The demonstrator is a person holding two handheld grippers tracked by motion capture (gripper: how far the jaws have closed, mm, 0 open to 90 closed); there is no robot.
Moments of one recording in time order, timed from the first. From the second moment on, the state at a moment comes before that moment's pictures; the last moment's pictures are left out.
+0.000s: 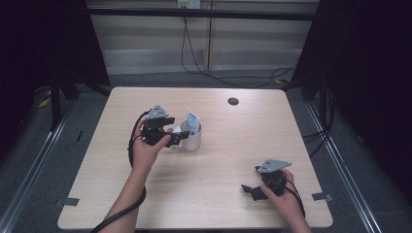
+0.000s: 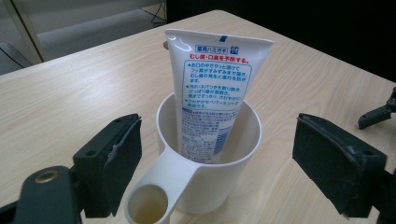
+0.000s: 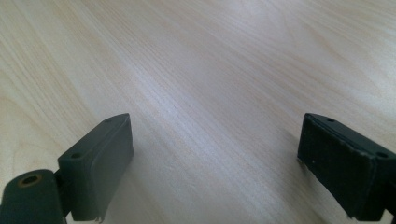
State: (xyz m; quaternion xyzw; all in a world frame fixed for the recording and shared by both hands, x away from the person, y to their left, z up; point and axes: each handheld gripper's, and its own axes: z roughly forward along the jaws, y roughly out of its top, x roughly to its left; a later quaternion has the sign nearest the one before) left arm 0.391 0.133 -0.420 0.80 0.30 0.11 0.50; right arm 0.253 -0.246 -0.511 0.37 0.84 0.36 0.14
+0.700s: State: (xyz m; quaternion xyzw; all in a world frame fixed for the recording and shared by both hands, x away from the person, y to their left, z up) left arm 0.376 0.160 -0.425 0.81 0.31 0.10 0.49; right arm 0.253 -0.246 -0.511 0.37 0.84 0.36 0.14
